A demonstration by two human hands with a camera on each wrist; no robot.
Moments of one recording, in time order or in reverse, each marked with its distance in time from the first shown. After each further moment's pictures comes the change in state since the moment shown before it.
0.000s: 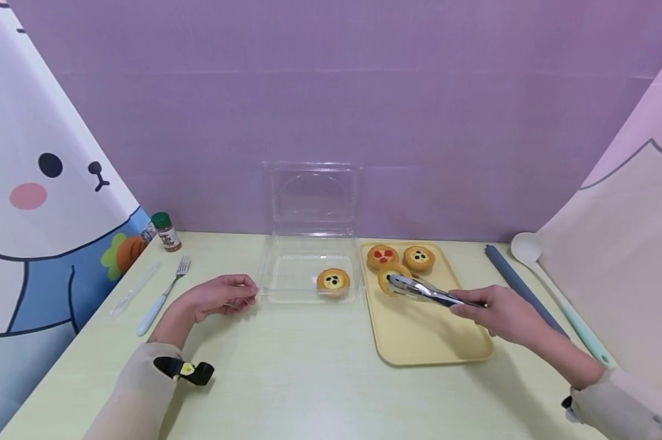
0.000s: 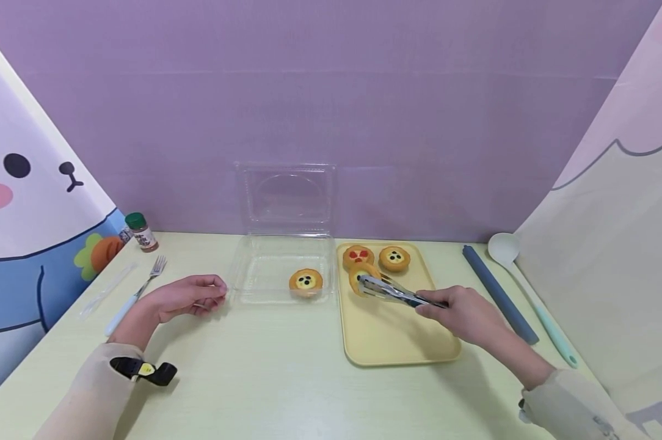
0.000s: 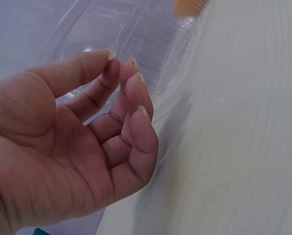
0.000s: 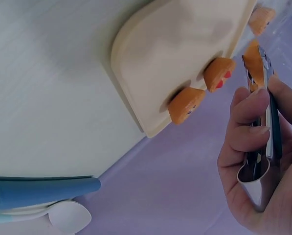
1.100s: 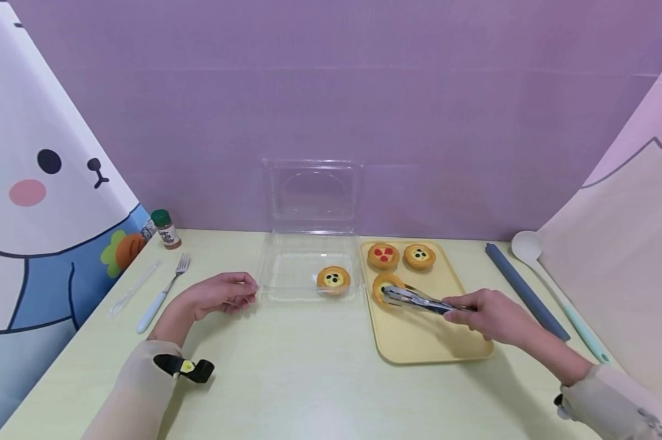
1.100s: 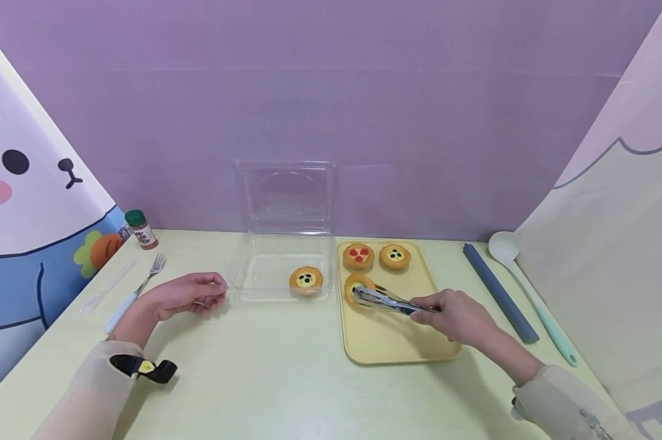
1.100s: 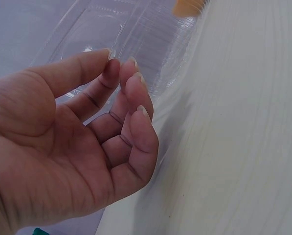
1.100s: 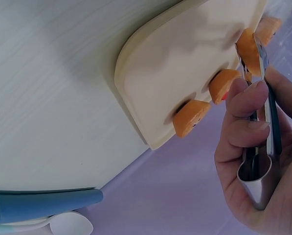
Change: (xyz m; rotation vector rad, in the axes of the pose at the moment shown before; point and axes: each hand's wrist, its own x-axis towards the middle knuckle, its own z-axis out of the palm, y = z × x) left_hand -0.003 0.003 0.002 -0.006 -0.006 0.000; right_hand 0.006 0.002 0.014 0.034 -0.112 -0.001
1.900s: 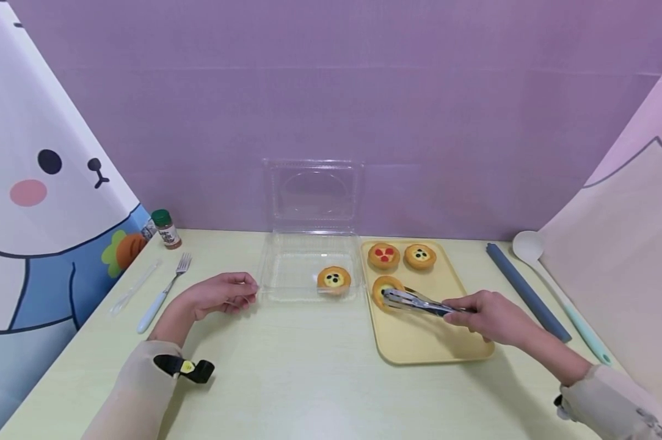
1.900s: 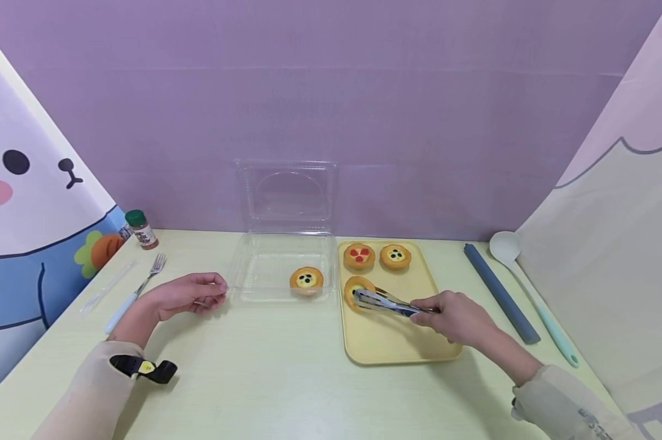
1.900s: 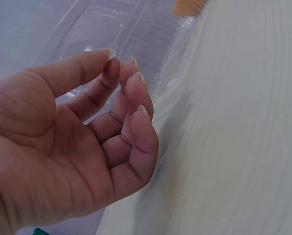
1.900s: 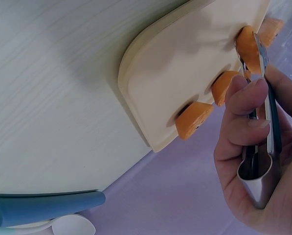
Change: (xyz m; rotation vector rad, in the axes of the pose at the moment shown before) left_hand 0.001 0.000 0.000 -0.005 -0.004 -0.001; right_hand 0.002 0.000 0.002 0.023 -0.023 0.017
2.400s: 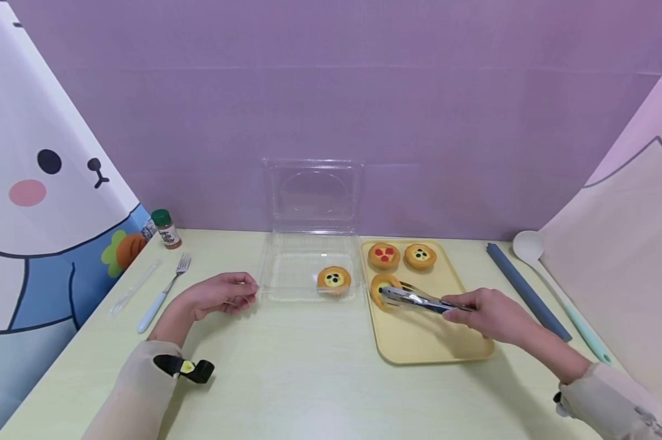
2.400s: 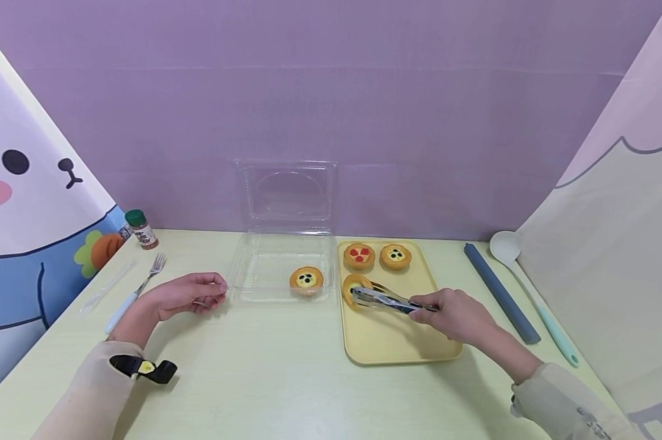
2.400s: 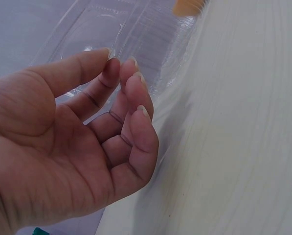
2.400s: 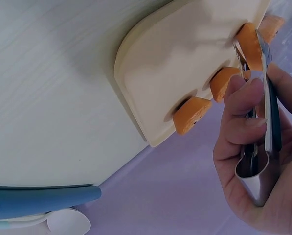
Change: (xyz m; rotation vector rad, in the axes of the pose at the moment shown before) left_hand -0.001 0.001 0.001 0.000 0.001 0.001; right_hand 0.003 0.000 -0.002 -0.071 0.033 -0.021
